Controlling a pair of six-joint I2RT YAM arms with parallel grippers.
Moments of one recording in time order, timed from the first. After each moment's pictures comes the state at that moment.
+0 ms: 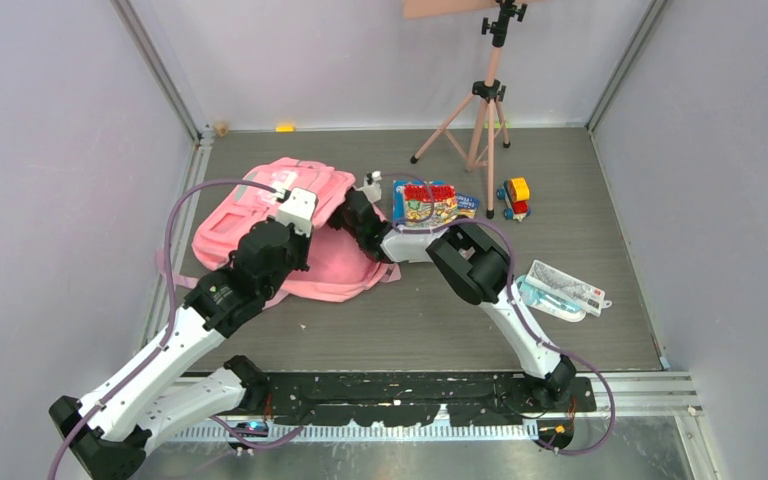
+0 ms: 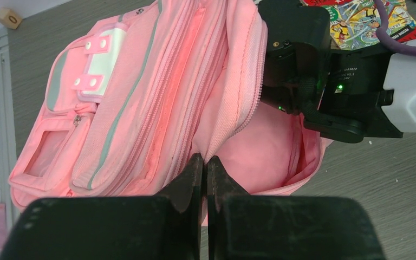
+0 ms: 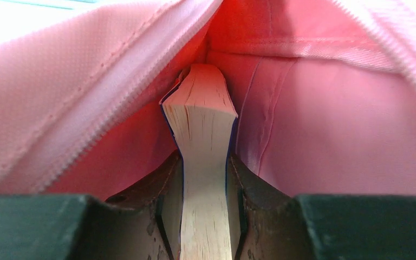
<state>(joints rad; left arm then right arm) -0.70 0.82 0.88 -0.46 -0.39 -0.03 0.84 2.41 1.61 0.59 0.23 1.38</state>
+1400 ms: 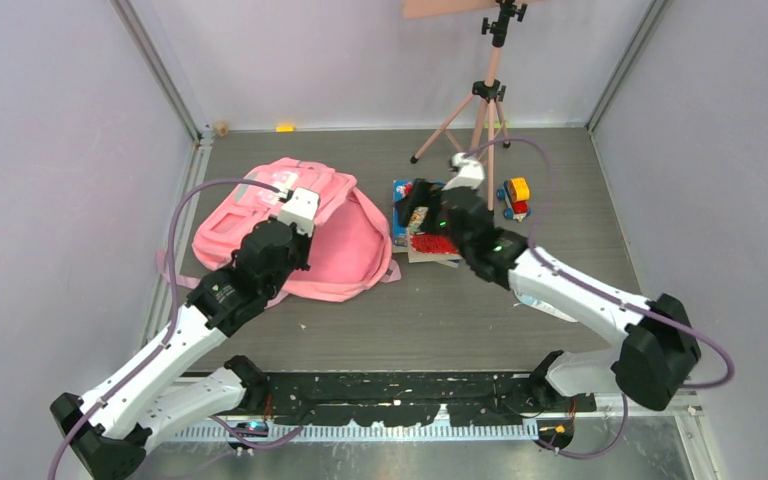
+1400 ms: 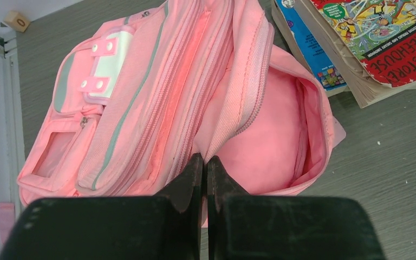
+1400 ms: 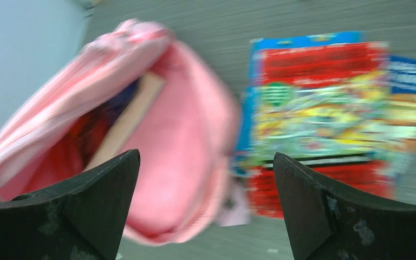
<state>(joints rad) -0.70 0.83 0.88 -0.45 -0.42 -0.01 0.81 1.34 0.98 0.02 0.38 0.64</state>
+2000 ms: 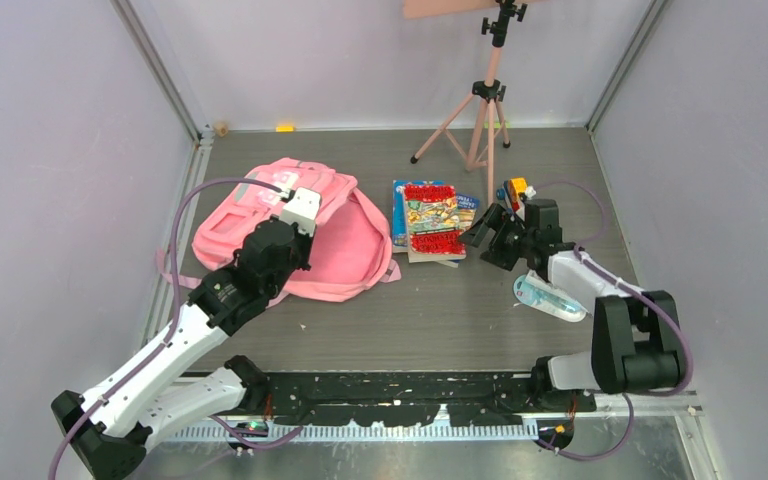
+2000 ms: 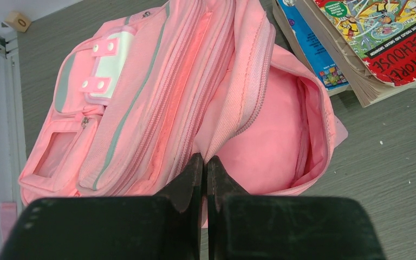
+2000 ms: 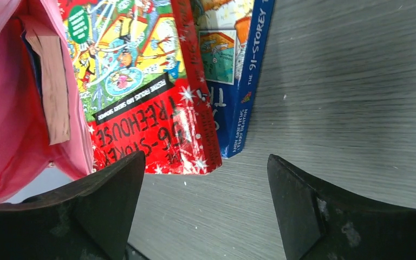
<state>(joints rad) -0.71 0.84 0.88 -0.44 -0.43 0.00 0.10 1.32 0.66 -0.08 -0.38 0.68</state>
